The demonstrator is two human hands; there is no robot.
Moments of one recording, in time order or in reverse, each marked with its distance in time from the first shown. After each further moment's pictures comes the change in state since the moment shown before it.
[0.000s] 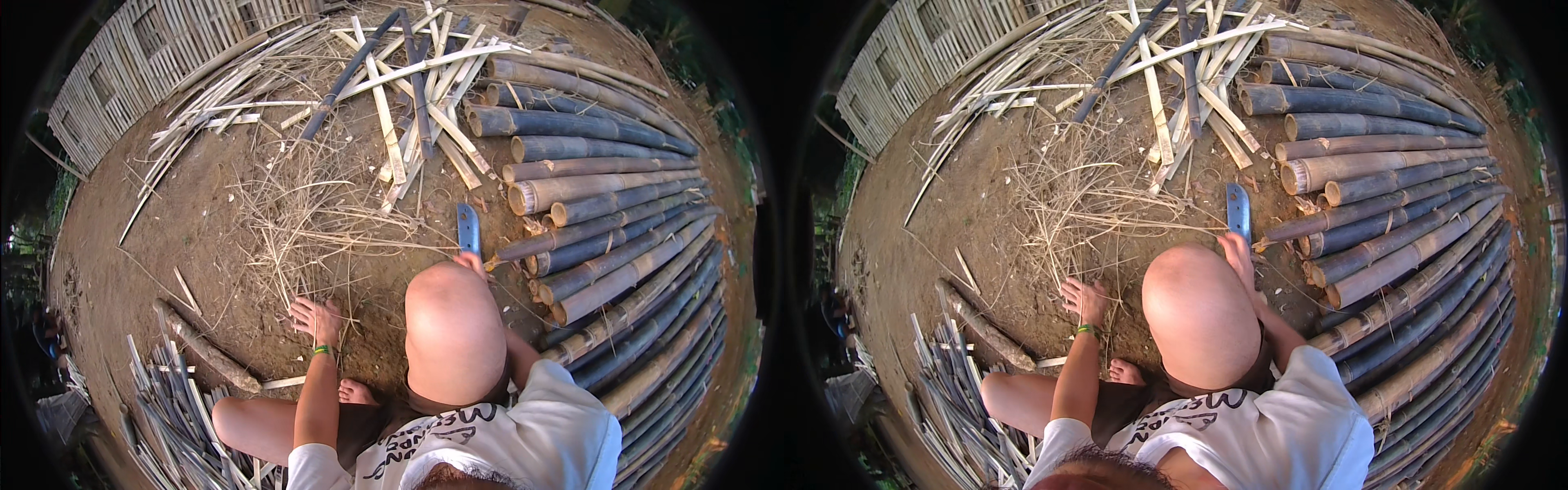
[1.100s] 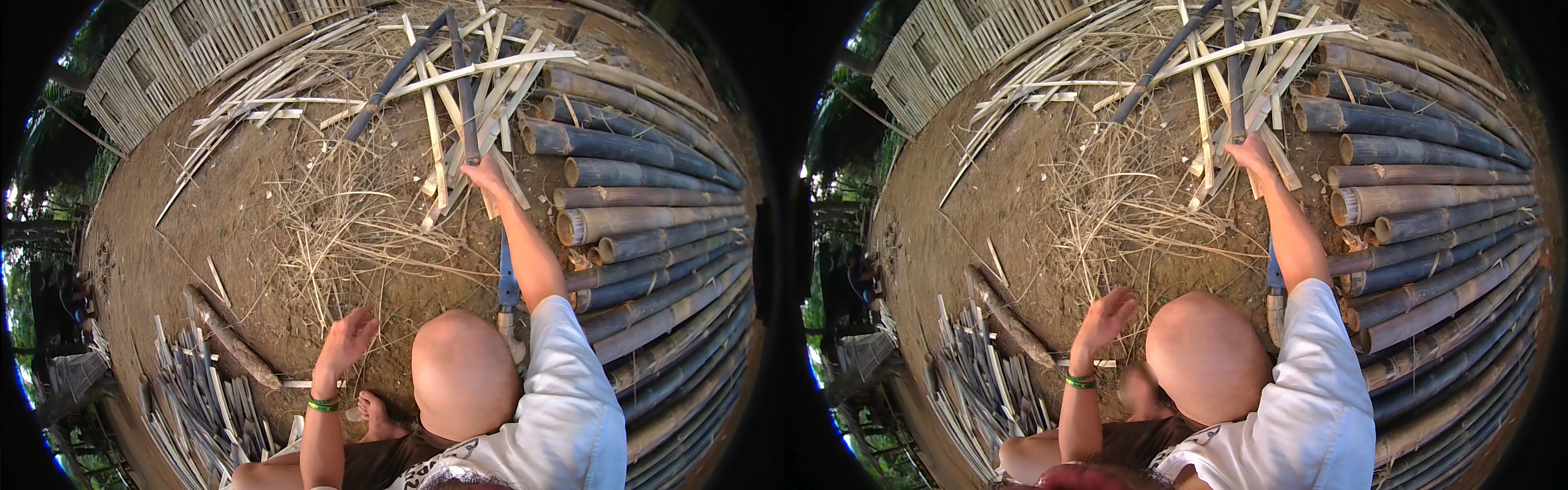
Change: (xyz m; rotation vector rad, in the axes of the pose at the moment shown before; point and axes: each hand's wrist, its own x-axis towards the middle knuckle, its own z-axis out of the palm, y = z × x) left_hand -0.054 0.044 -0.166 -0.592 -0.427 0.565; right_hand 0.330 0.029 0.046 0.111 -0.218 0.447
